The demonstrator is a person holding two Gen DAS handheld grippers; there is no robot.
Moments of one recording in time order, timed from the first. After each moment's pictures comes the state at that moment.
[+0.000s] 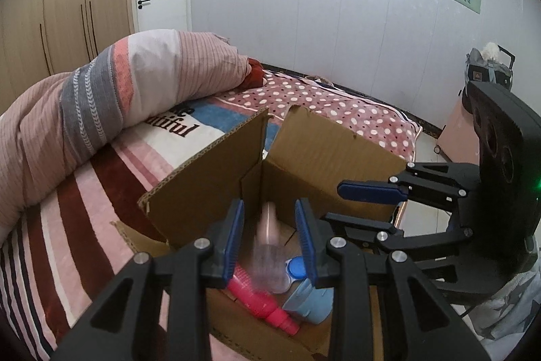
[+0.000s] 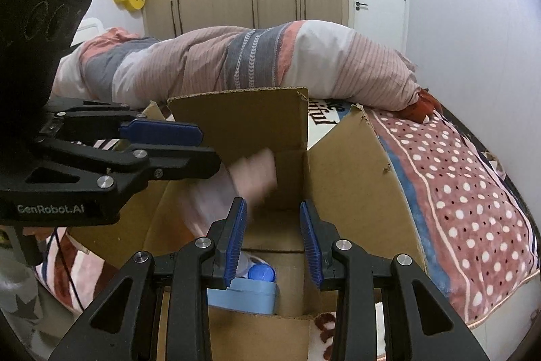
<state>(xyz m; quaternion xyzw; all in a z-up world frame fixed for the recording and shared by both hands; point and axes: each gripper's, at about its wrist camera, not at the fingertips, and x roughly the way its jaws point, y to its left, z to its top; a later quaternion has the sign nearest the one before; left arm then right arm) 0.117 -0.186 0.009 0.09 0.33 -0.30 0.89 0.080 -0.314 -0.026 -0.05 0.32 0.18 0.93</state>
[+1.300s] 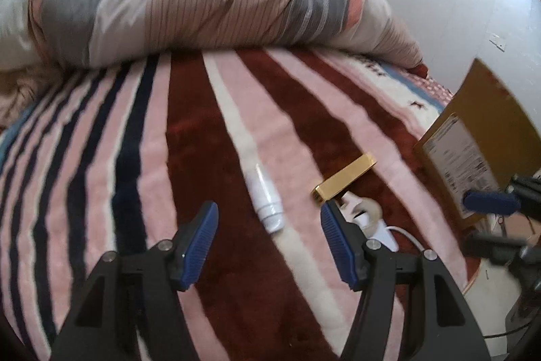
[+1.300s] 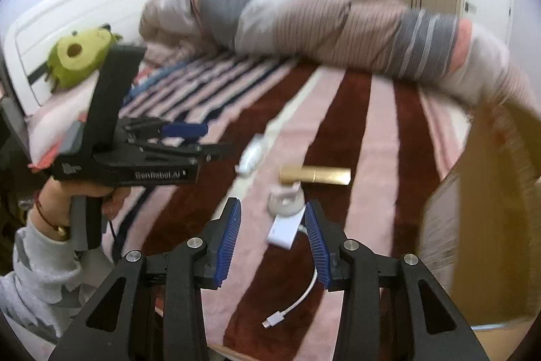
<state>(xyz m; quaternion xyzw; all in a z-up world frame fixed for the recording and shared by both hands) 0.065 0.097 -0.113 -0.06 0.40 -0.06 0.91 0.034 -0.098 -0.073 -0.13 0.38 0.36 0.84</state>
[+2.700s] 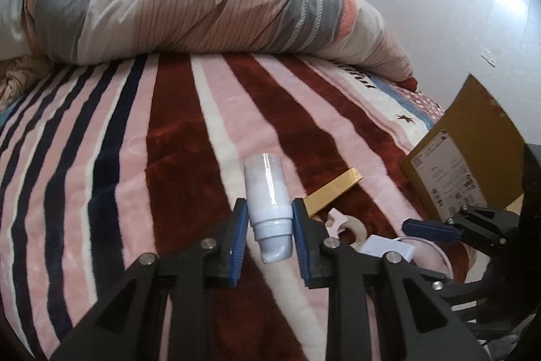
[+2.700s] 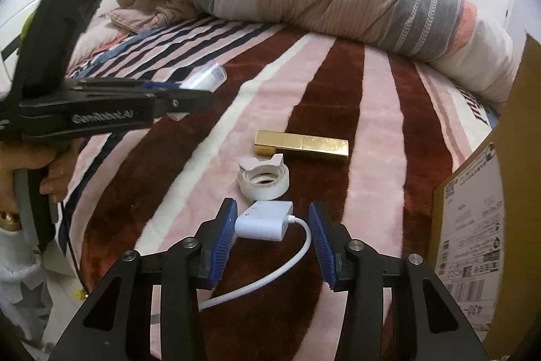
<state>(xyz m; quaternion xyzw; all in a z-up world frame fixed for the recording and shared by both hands) 0.065 0.092 -0.104 -0.09 0.37 -0.08 0.92 0.053 -0.082 -0.121 -0.18 0.40 0.31 0.84</state>
